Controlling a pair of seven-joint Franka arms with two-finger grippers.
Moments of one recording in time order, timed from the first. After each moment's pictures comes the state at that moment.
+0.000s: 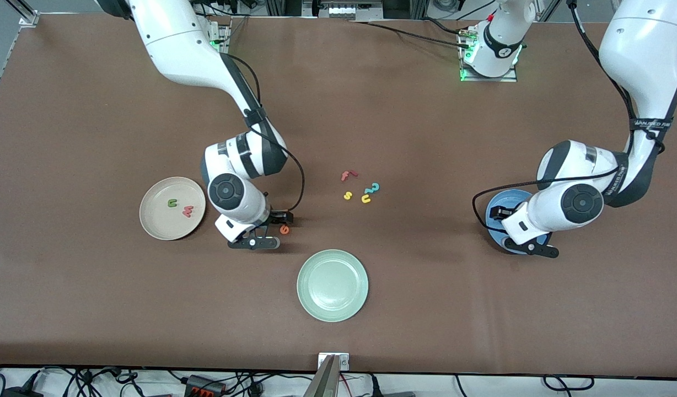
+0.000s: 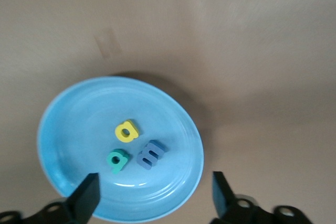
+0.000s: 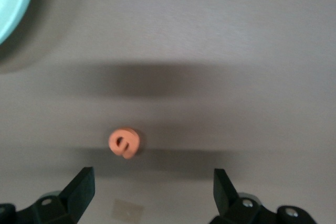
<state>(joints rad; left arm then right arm) 0.36 0.58 -0.55 -1.69 0.39 1.99 -0.13 0.63 0.80 -0.19 -1.48 0.23 2.23 0.33</state>
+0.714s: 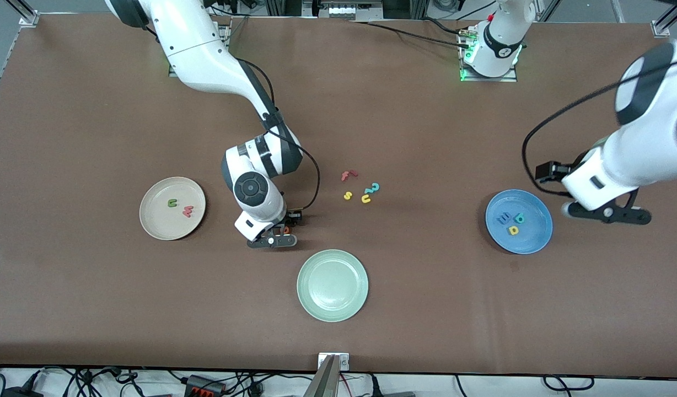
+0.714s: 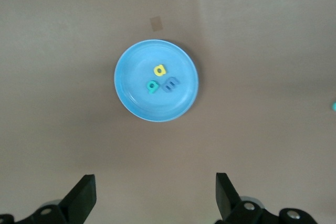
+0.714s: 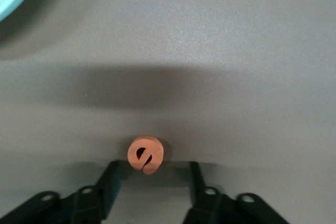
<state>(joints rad) 0.33 0.34 -0.56 -1.35 0.23 1.43 -0.13 0.67 0.85 -0.19 -1.46 0.21 2.28 0.33</state>
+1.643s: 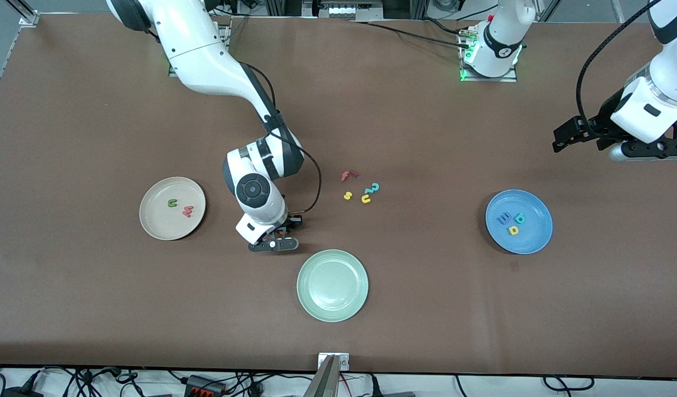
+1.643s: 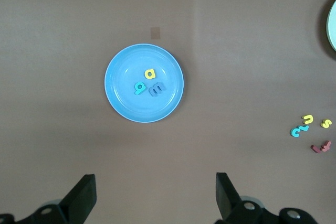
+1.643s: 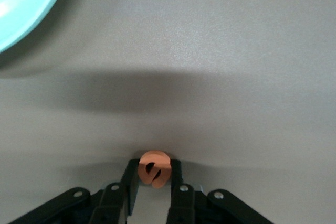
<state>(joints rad) 0.00 -0.05 -0.05 -1.79 -0.04 1.72 -0.12 0.67 0.87 -0.20 -1.42 0.19 2.28 0.33</state>
